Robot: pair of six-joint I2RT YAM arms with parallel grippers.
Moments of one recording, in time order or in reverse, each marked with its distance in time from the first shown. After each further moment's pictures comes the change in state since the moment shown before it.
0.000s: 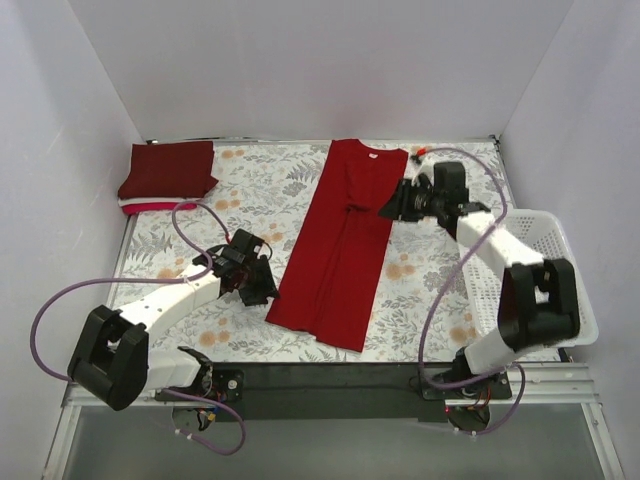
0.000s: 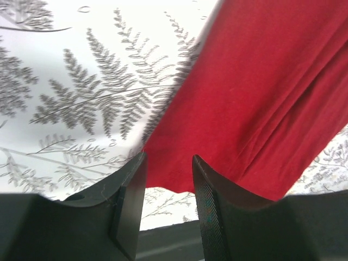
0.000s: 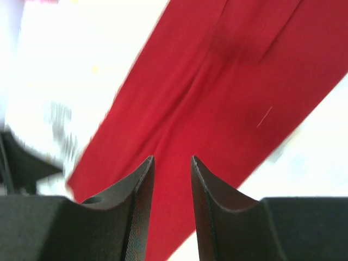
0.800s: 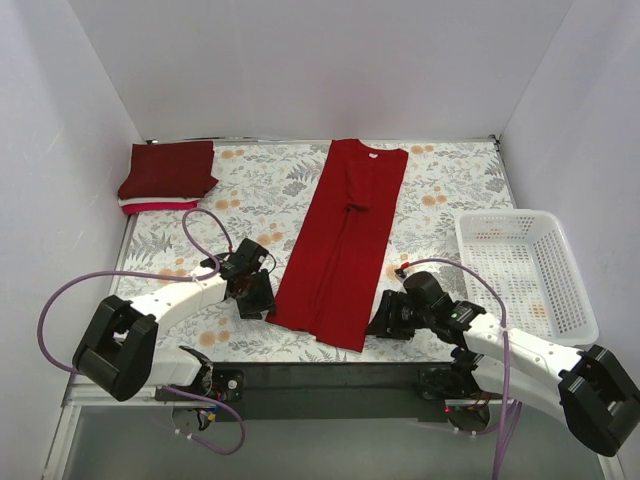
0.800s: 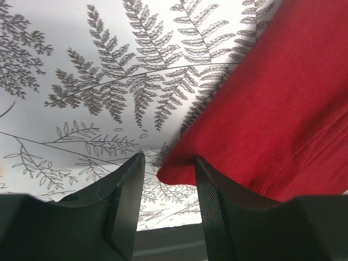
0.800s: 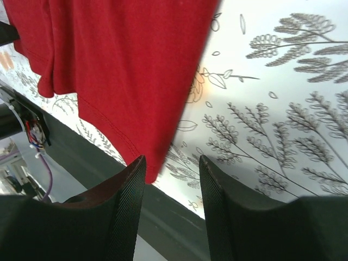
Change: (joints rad) left arm -0.026 0.044 -0.054 -0.048 -0.034 0.019; right arm 0.527 -0.686 -0.820 -0.092 0.249 0.542
